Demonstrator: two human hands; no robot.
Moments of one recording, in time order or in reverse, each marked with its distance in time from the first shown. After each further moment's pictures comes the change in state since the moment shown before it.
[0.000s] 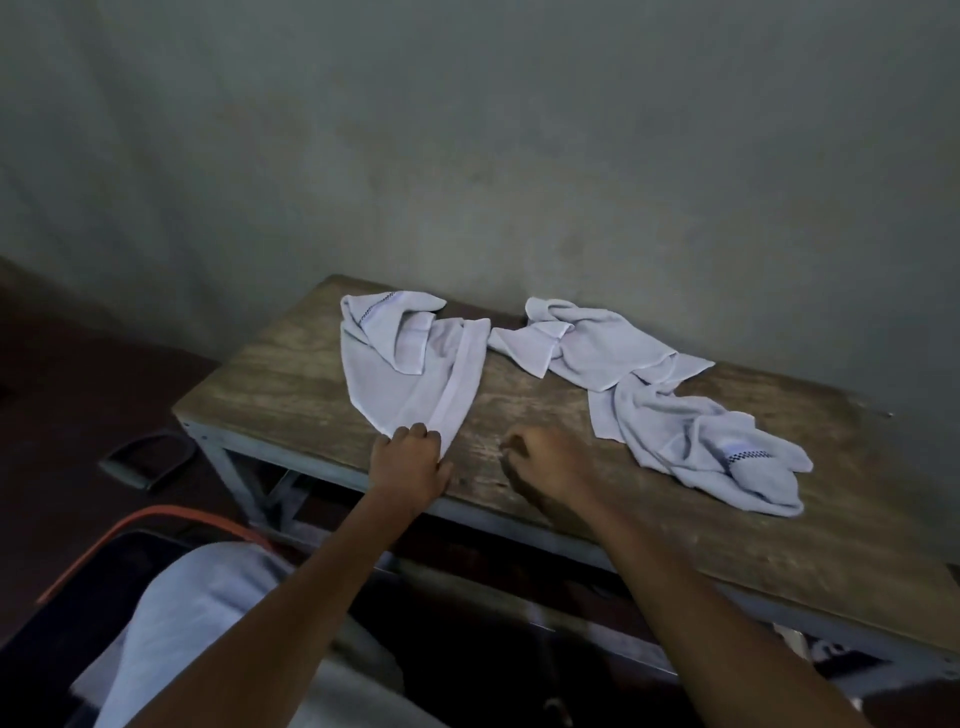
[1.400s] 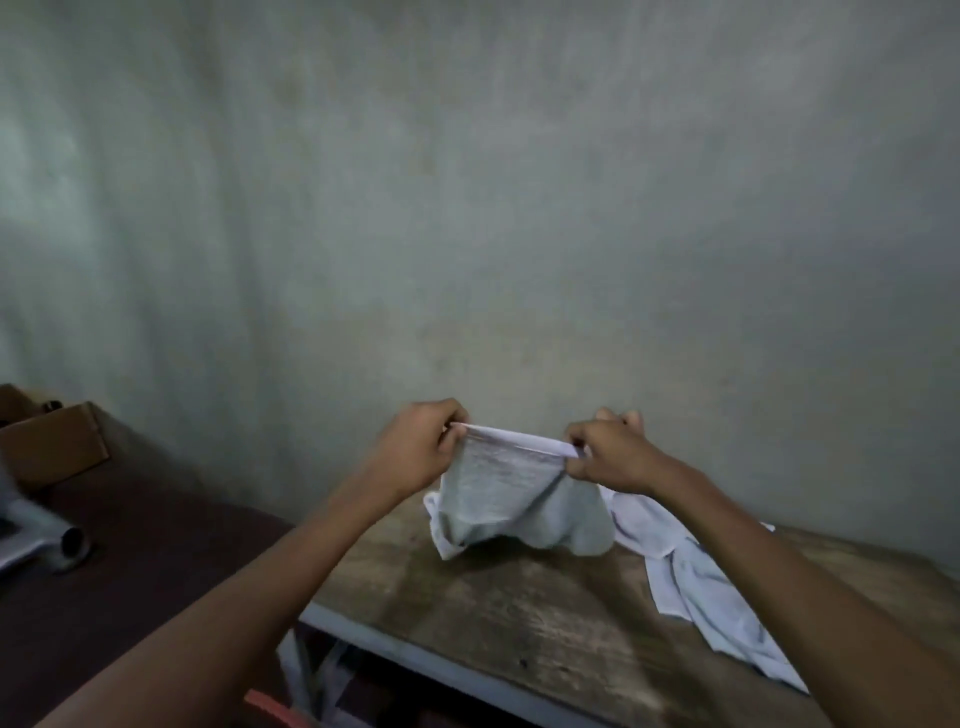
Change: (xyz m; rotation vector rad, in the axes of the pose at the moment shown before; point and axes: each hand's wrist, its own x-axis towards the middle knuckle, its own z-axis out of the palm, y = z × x) left_hand 0.046 -0.056 -0.218 -0.376 0.435 0.213; right_hand 0.072 -0.061 -0.182 -0.206 0.148 -0.229
